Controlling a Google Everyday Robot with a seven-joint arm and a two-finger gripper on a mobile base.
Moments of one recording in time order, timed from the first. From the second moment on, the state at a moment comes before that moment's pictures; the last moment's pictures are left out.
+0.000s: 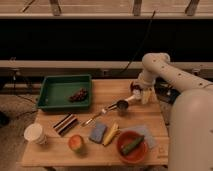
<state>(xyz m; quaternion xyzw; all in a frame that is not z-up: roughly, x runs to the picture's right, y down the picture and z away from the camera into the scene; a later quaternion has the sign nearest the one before) 0.219 0.043 0.878 -0.32 -0.11 -0.09 0.94</state>
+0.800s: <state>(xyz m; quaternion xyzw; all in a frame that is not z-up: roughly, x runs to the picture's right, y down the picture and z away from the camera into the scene) 0.223 0.054 0.897 -0.34 -0.10 -0.09 0.93</state>
